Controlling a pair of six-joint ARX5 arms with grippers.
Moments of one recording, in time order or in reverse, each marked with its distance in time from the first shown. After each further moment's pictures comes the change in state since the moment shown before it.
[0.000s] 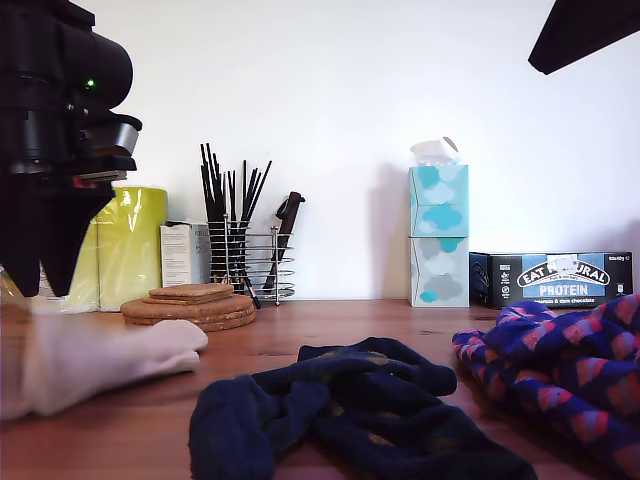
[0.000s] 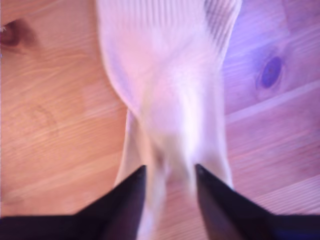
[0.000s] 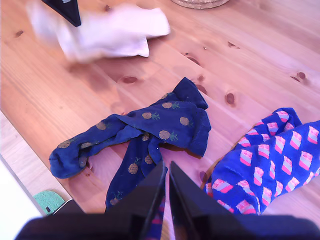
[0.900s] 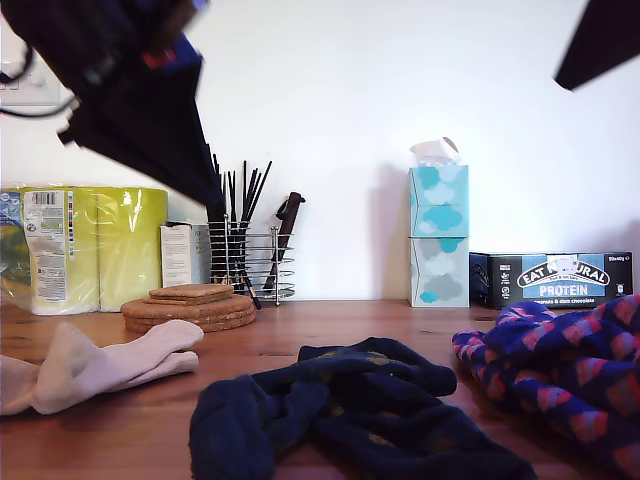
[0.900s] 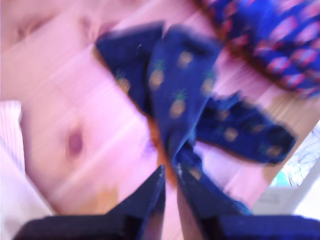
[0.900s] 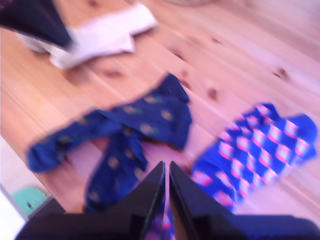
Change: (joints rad) left arm -0.336 -0.415 -0.326 0.451 0.259 -0.037; right arm -0.082 0.000 0.000 -0.054 -0.011 -0.071
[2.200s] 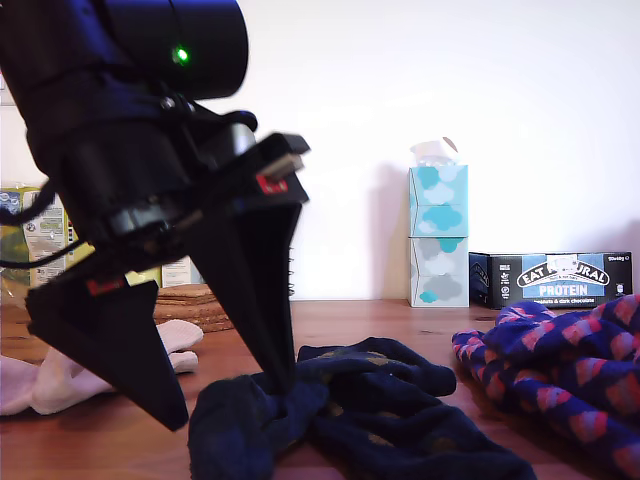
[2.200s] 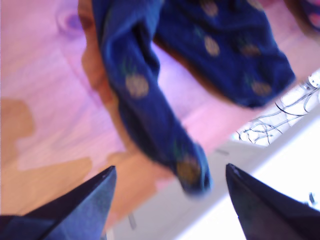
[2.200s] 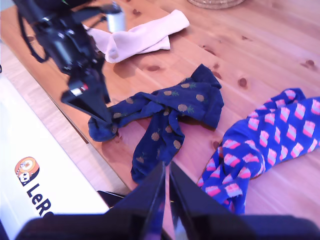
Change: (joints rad) left arm -0.196 0.256 -0.100 0.035 0.012 -0.434; right arm -0.021 -0.306 0.005 -0.220 -0.156 0.027
